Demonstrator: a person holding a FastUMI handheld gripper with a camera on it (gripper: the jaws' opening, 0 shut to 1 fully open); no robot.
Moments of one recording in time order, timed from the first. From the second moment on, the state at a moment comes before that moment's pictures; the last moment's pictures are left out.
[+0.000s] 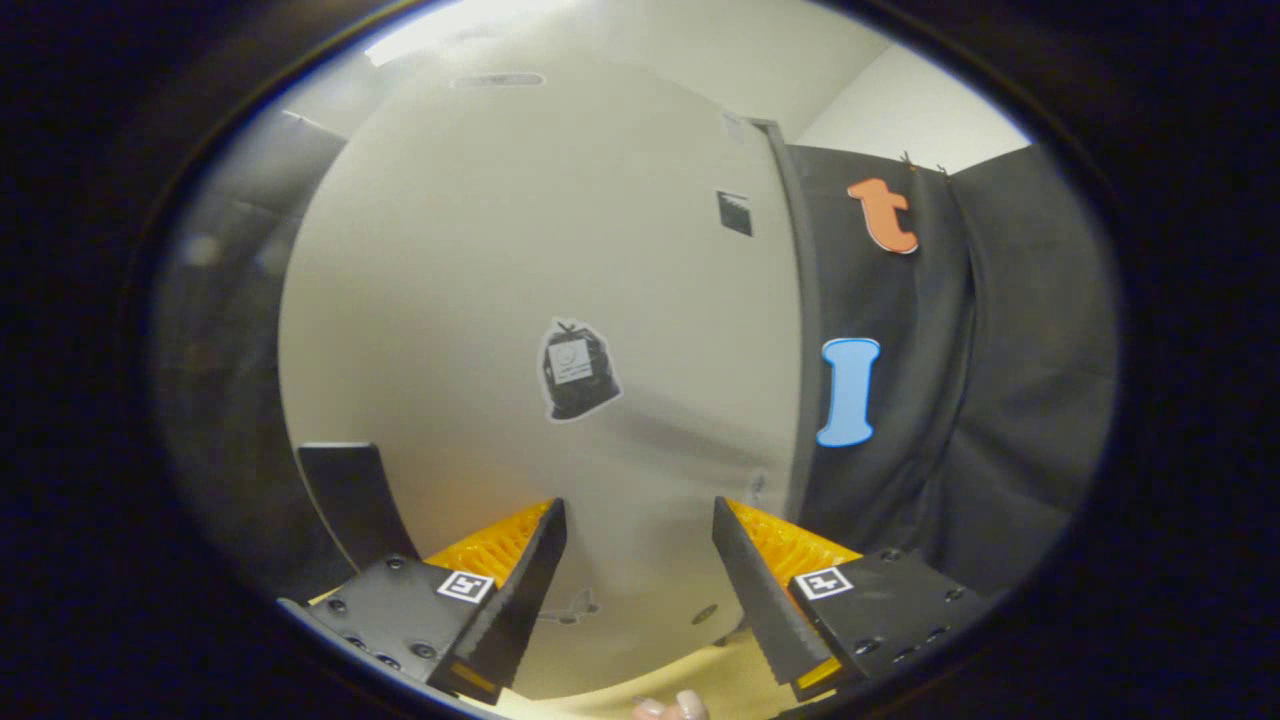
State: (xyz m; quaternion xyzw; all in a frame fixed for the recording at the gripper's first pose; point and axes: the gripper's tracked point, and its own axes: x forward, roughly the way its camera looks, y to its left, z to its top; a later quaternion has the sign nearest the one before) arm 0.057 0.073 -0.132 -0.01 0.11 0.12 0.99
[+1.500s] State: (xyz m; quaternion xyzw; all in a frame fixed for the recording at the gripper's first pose) arm 0.117 0.143 -0.152 -0.04 0.09 0.06 0.99
